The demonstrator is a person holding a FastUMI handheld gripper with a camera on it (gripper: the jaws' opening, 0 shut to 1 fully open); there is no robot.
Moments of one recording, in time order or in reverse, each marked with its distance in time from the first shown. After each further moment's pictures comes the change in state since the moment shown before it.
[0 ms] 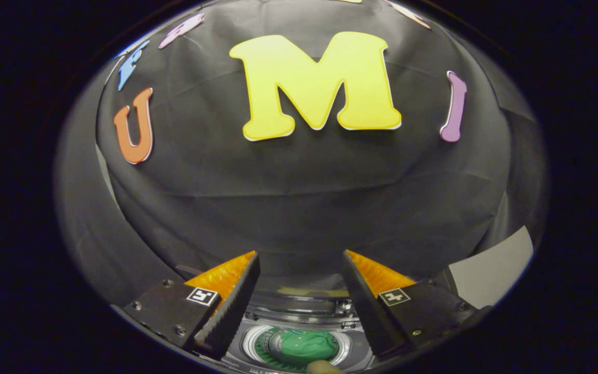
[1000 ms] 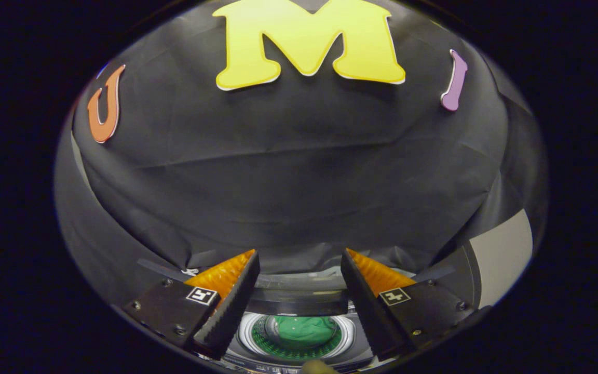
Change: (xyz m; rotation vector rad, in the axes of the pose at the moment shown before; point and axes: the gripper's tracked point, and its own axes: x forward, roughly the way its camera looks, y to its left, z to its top) arm 0.031 0.002 -0.054 0.032 0.196 -0.105
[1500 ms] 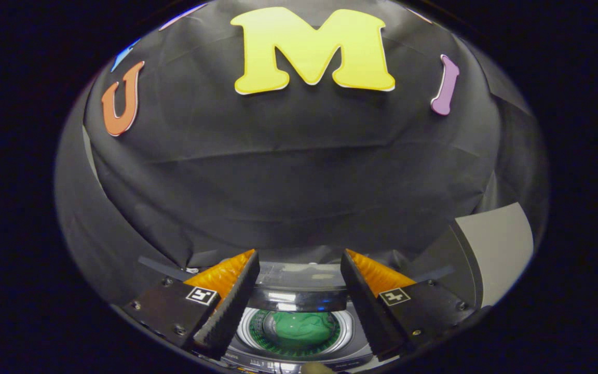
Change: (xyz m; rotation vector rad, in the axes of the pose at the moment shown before) arm -0.040 0.000 -0.041 -0.013 -0.054 0.016
